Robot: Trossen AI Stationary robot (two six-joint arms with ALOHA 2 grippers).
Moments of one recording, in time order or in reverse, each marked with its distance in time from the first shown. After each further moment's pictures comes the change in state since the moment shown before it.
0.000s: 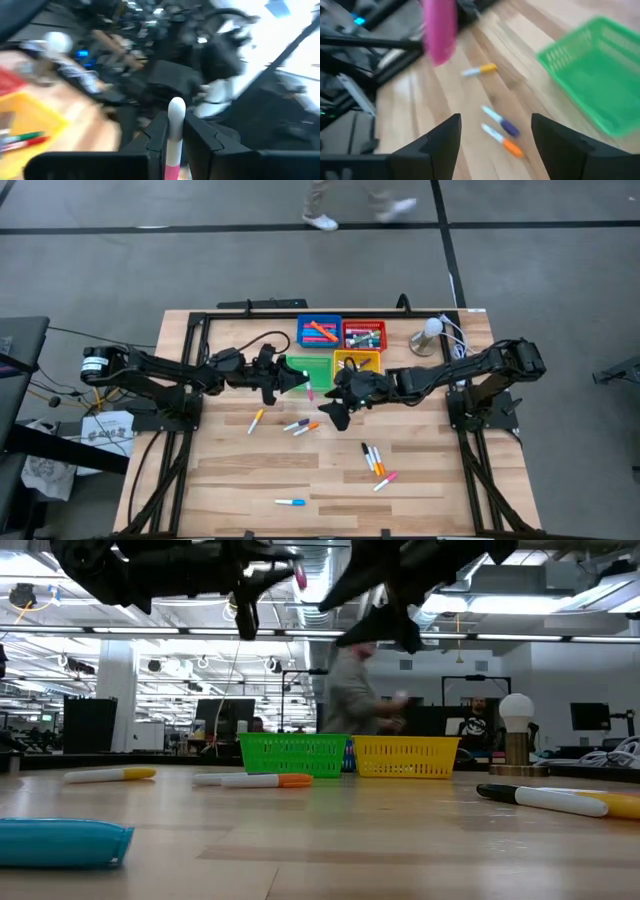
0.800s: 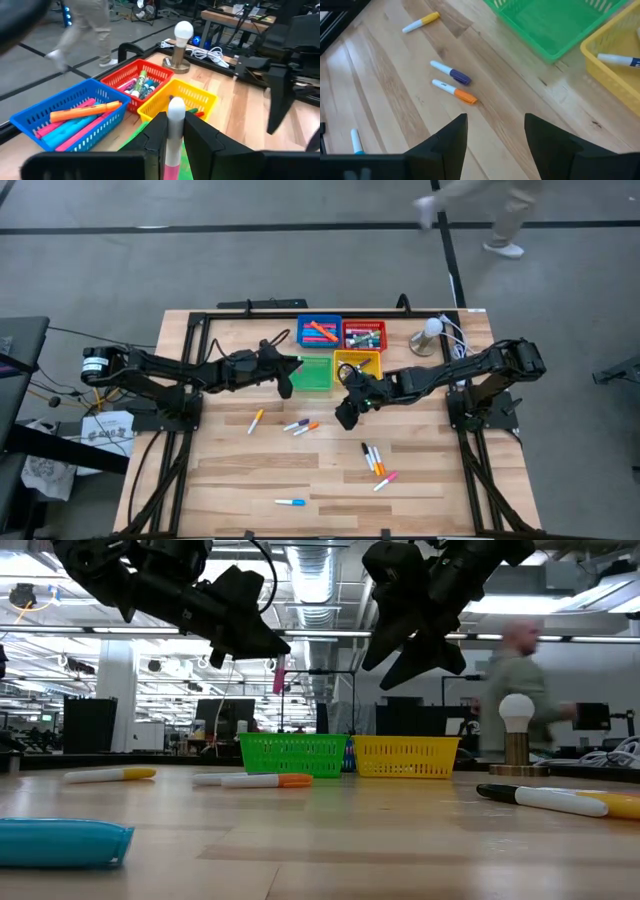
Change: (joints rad) left arm 0.029 0.001 0.000 -0.357 -0.445 0.486; right arm 0.000 -0.001 0.000 -0.309 0.025 0.162
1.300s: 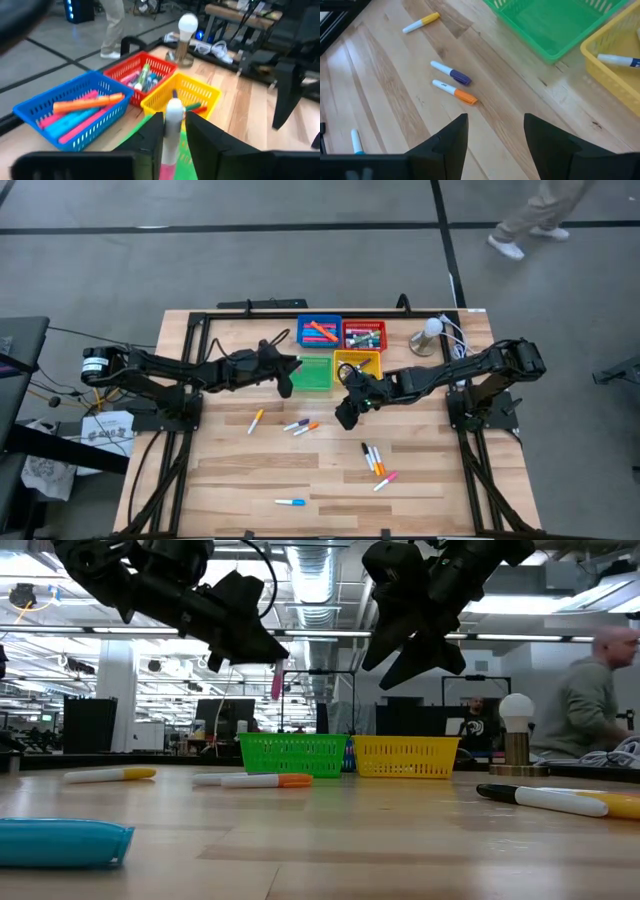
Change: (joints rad) left arm 0.010 0.000 0.000 -0.031 0.000 -0.024; right arm 0.000 0.000 0.000 0.002 0.000 -0.001
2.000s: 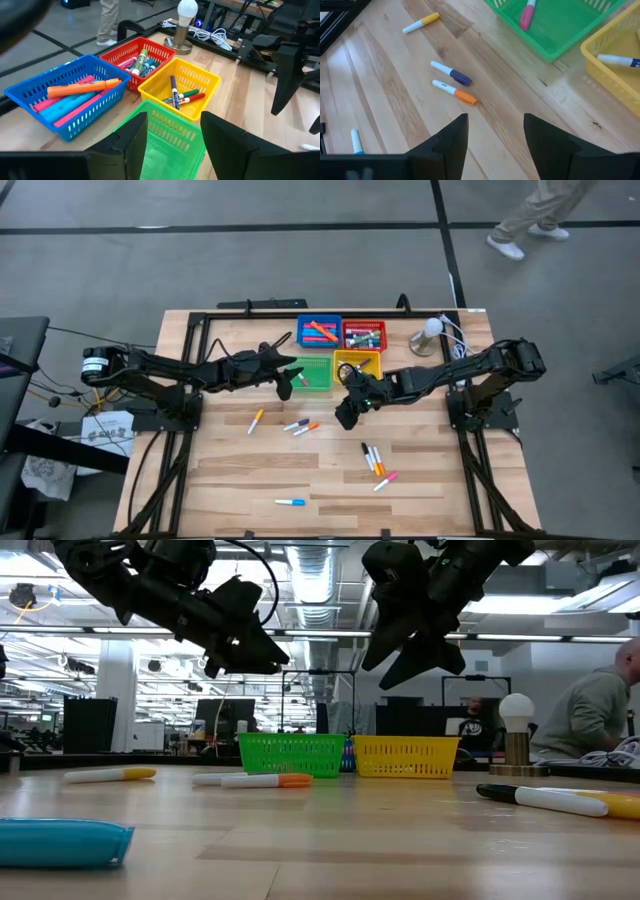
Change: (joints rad) left arm 0.000 0.000 0.000 -0.063 0.028 -0.034; right arm 0.001 0.000 0.000 0.001 0.001 0.000
